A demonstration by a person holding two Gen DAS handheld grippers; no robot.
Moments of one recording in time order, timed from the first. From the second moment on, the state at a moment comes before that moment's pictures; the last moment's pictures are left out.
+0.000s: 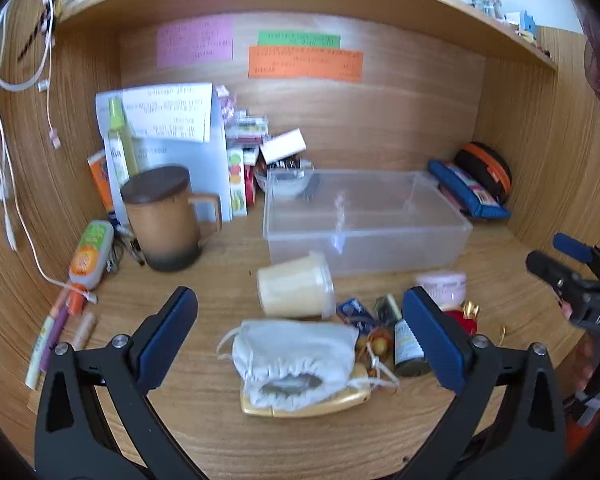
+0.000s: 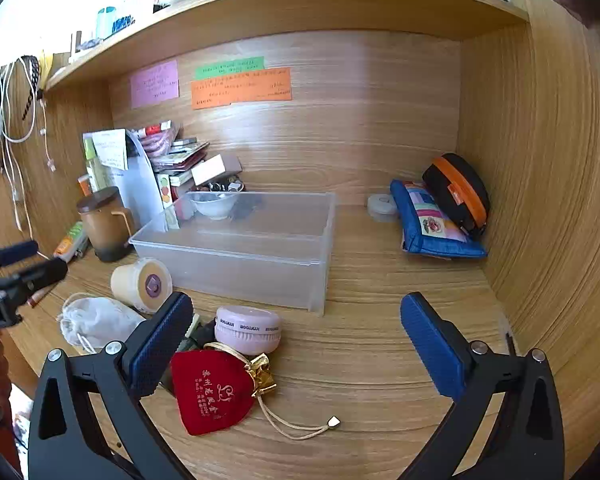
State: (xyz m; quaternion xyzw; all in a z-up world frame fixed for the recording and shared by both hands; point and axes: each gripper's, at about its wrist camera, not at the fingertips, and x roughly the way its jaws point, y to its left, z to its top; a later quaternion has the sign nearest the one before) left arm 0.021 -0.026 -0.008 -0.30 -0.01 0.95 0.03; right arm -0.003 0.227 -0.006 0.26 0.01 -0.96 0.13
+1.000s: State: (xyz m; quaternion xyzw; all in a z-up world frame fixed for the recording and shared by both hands) left arm -0.031 -0.040 -0.089 -0.42 -0.07 0.90 0.07; right arm -0.069 0.194 -0.066 0.37 0.02 -0.91 0.18
